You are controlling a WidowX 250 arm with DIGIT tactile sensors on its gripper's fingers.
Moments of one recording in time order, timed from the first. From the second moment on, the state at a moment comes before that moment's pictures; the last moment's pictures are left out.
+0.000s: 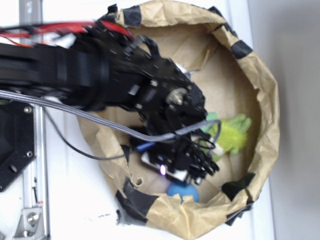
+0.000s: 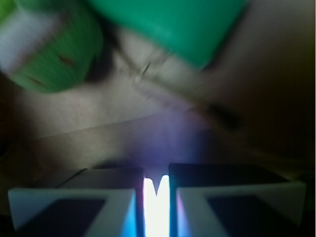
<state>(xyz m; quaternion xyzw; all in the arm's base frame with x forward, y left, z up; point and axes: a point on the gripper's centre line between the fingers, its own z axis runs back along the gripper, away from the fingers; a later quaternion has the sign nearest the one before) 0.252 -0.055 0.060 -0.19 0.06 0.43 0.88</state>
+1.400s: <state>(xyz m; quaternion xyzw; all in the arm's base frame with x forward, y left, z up) 0.266 -0.065 0.071 -0.11 0.00 0.32 0.94</state>
